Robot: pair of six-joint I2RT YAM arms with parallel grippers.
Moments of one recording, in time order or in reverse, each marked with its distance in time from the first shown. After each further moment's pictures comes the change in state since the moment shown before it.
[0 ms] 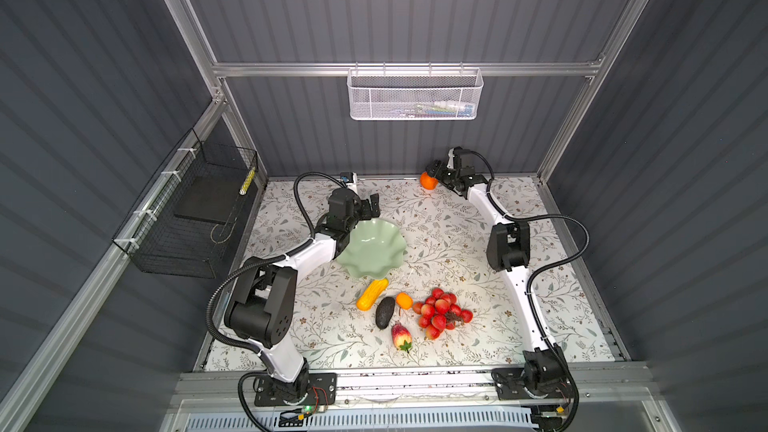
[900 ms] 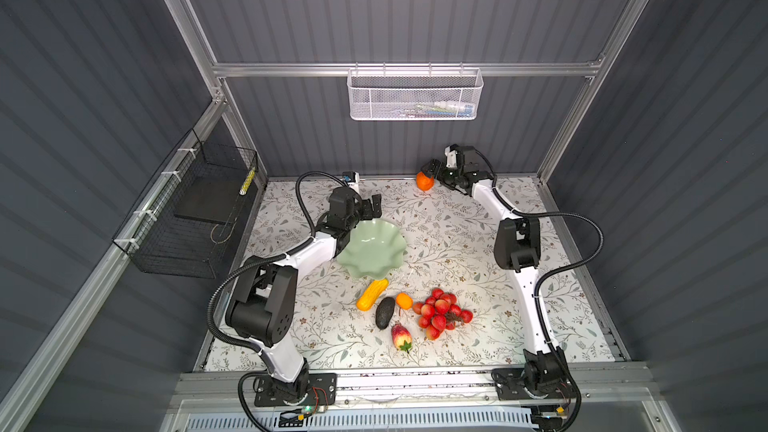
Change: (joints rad) left arm 0.006 0.011 0.024 -0.024 0.050 0.003; right arm -0.004 -0.164 -0.181 -0.003 -0.111 -0.103
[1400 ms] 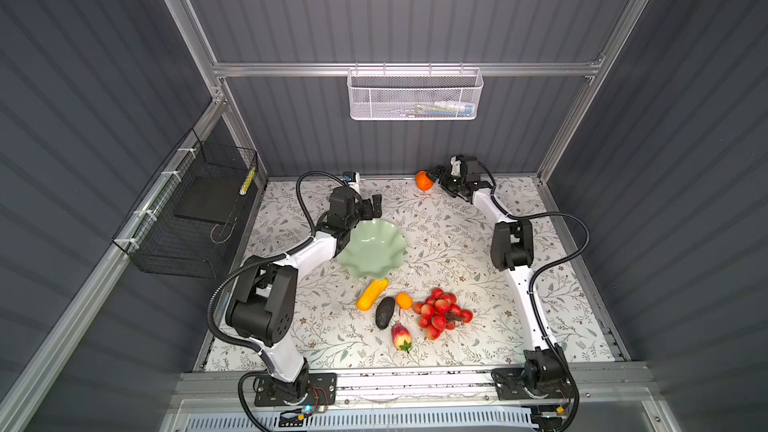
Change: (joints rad) left arm 0.000 0.001 0.003 -0.007 0.003 -0.001; right arm -0.040 0.191 0.109 0.089 -0.060 0.124
